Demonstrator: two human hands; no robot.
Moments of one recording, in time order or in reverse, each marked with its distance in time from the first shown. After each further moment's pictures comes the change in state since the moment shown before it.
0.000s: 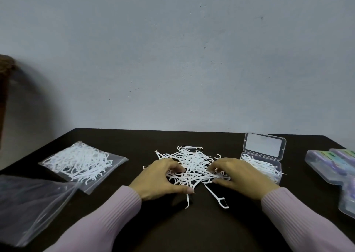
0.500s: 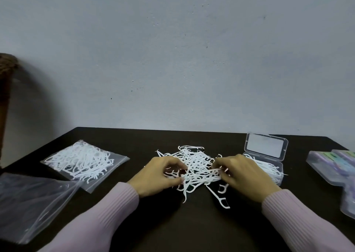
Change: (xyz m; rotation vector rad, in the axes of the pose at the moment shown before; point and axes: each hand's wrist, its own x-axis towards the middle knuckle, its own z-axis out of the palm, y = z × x) left_hand 0.000 -0.002 -0.006 -0.108 0.050 0.067; right_hand -0.004 -0.005 -0.001 0.019 0.181 0.051
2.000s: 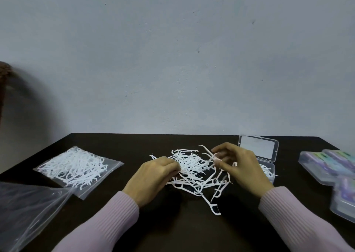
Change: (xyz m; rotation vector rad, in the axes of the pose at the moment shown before) left_hand -0.003 0.008 0.005 0.500 0.262 0.440; right_hand -0.001 0.008 -0.006 0.667 0.274 0.232
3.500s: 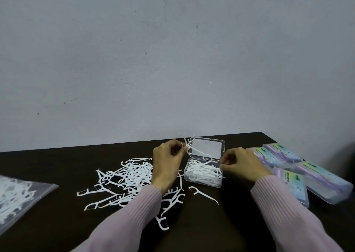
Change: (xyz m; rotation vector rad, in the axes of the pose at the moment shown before) left_hand 0.131 0.076 0.090 -0.748 0.327 -0.549; right_hand -0.006 0.061 -0.098 -0.450 -0.071 0.486
